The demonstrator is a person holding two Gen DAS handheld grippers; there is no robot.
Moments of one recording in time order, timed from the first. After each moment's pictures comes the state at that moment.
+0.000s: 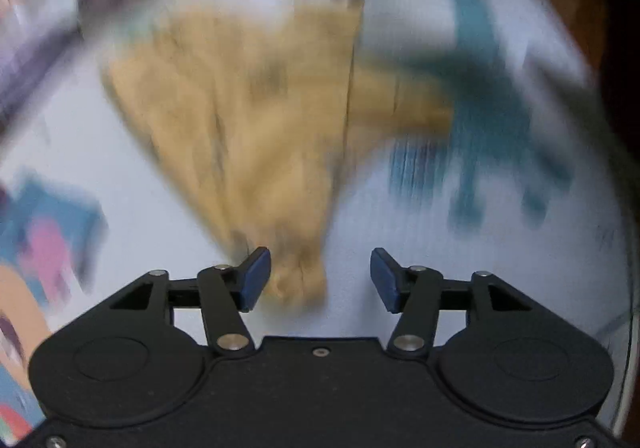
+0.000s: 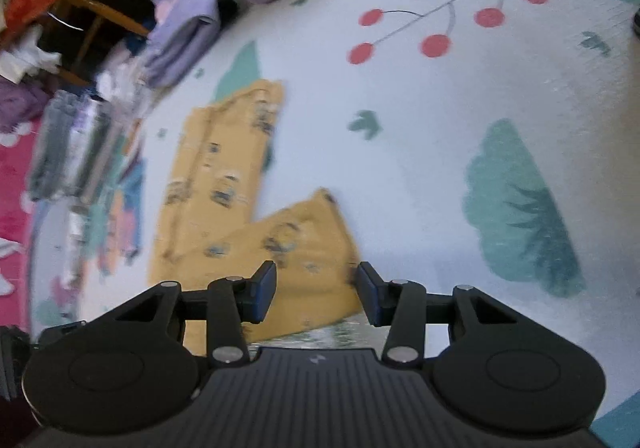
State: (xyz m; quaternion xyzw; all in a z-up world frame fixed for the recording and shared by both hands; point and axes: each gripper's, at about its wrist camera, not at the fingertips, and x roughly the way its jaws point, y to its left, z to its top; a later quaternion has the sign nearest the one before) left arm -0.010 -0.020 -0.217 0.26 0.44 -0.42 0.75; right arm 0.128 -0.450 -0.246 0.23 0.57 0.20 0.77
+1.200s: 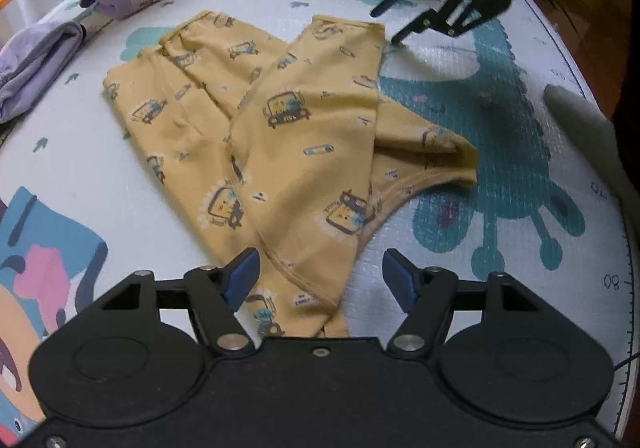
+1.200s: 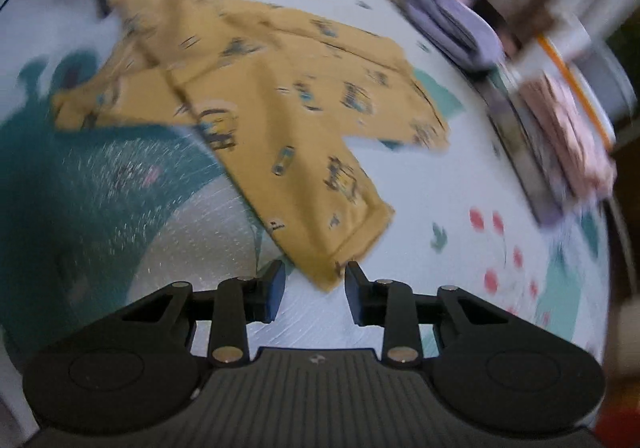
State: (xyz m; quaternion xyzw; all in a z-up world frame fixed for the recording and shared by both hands) left arm 0.016 -0.033 -0.212 0.23 0.44 -0.42 0.76; right arm 0.038 -0.364 -0.243 -0.45 0.32 0.40 0.74
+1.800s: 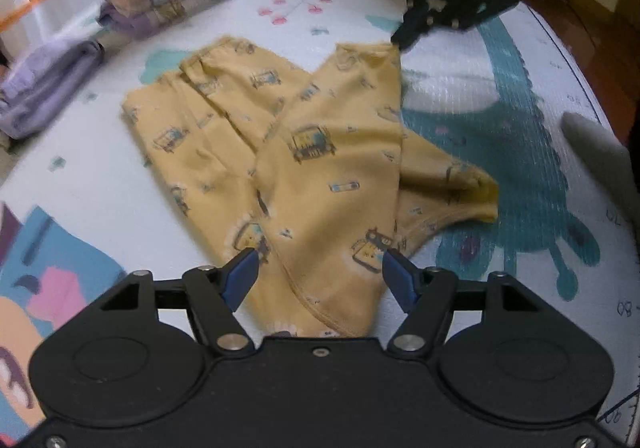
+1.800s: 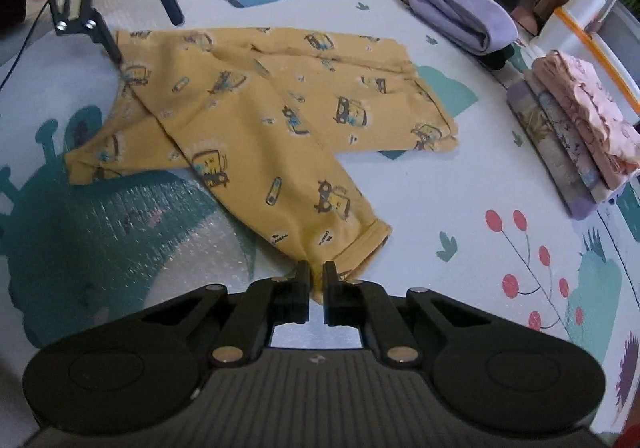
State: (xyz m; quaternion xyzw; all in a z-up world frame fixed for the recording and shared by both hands) left arm 0.035 -0.036 -0.216 0.22 0.44 -0.42 0.77; right arm 0.077 -0.367 -0.219 -0.37 0.38 0.43 0.73
